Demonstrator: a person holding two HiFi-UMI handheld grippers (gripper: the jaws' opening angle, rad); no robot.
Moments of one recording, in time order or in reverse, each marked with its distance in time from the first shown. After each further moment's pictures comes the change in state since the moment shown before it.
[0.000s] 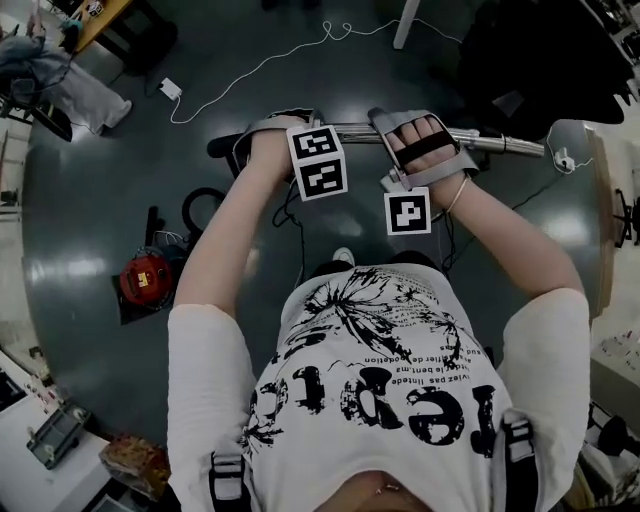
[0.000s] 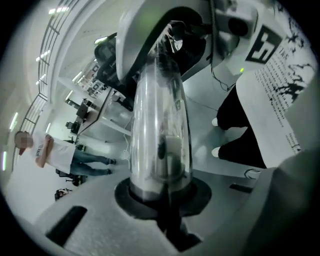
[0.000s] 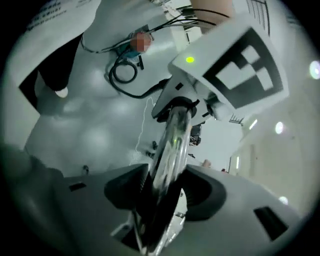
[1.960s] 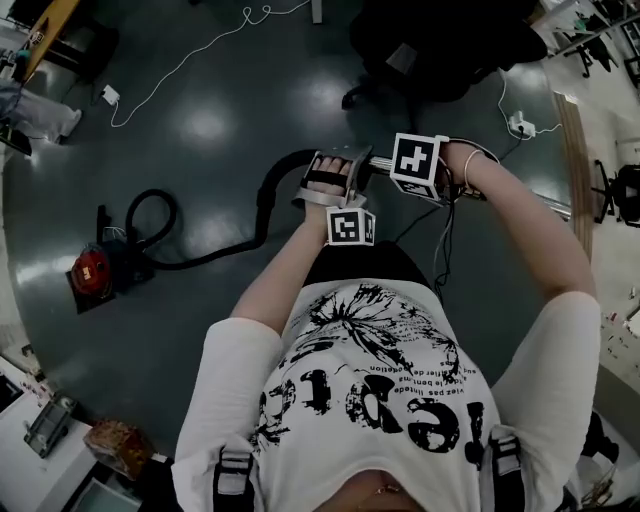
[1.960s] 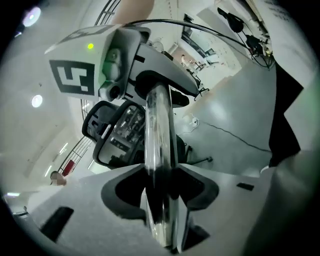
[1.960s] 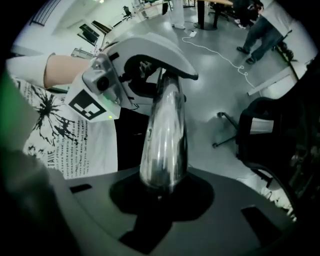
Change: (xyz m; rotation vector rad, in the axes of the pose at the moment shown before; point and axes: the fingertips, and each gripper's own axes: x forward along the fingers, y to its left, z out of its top) left arm 0.100 -0.102 0.526 0.008 -0.423 0.562; right arm -0.232 0.376 -0.382 0.691 0.271 1.531
